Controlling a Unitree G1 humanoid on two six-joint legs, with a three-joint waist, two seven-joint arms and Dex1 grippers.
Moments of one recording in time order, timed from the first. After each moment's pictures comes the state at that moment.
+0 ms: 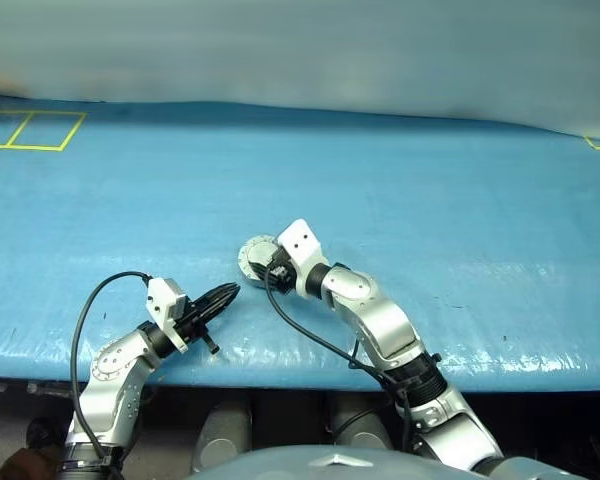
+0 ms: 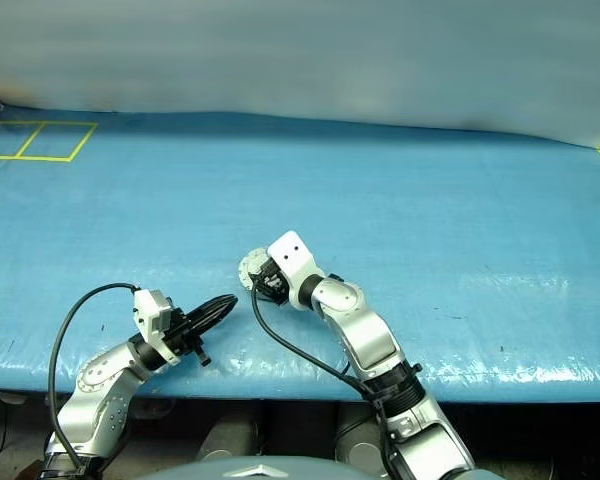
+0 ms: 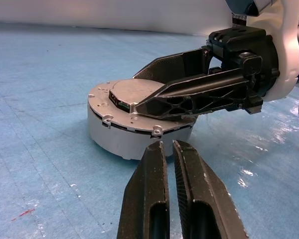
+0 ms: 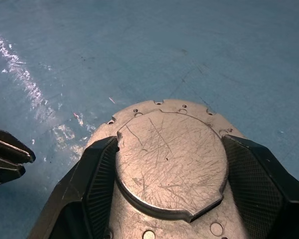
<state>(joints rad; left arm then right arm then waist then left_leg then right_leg) 0.16 0.38 0.05 -0.07 -0.43 0.03 -0.88 -0.35 -0.07 0.39 -0.08 0.04 0.57 0.42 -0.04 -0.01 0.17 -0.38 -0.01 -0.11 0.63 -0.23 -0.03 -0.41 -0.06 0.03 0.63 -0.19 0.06</state>
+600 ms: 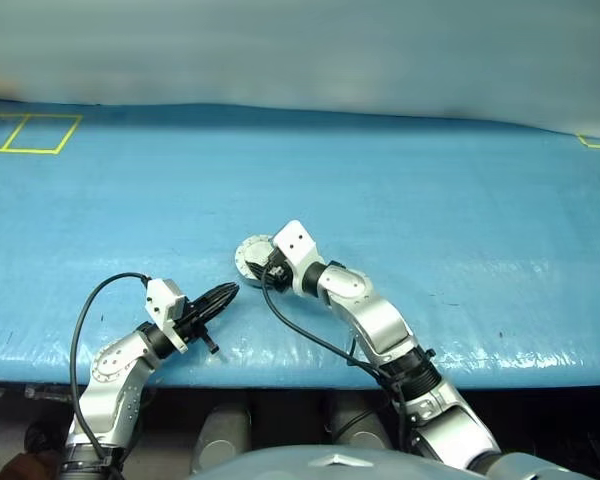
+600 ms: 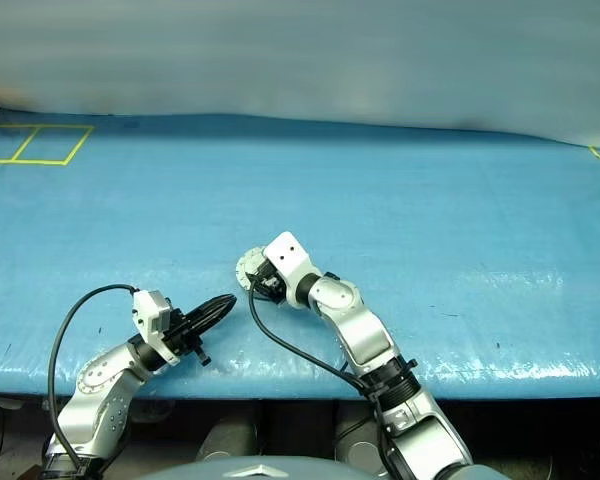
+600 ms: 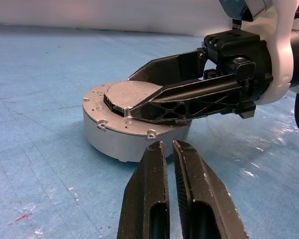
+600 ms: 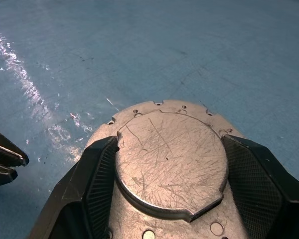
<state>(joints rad) 0.16 0.37 0.05 -0.06 -0.43 0.02 -0.87 -0.38 -0.06 0.39 0.02 0.03 0.50 0.43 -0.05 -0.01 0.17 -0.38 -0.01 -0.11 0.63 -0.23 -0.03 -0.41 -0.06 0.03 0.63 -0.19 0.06</state>
